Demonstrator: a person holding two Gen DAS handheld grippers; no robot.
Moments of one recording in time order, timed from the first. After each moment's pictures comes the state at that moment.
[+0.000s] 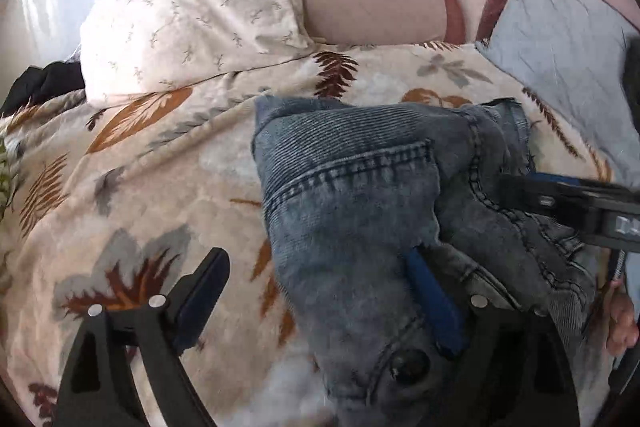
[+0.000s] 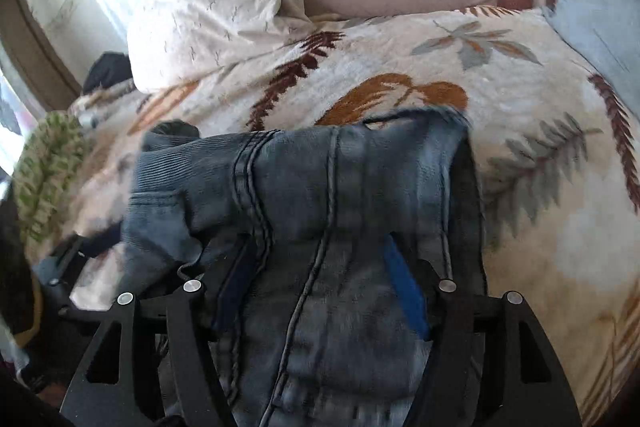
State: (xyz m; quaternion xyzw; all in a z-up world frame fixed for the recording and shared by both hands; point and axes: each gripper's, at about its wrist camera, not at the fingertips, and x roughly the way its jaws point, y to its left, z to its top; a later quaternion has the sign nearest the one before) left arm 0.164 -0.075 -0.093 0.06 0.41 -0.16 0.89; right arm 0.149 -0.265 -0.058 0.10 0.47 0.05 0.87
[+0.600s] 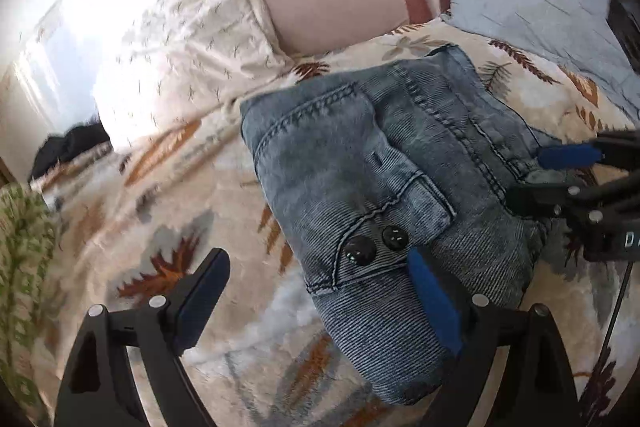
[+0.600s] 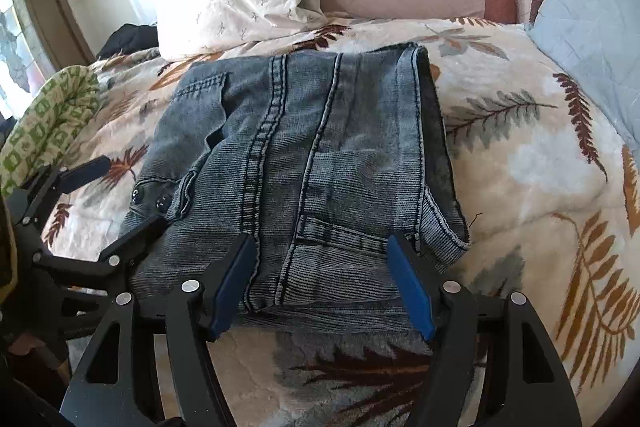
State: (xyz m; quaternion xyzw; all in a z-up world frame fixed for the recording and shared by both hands) left arm 0.094 -0.088 -0.095 0.18 0.35 -0.16 0.90; right arm 0.069 -0.252 -0.056 0.04 0.47 0.05 0.88
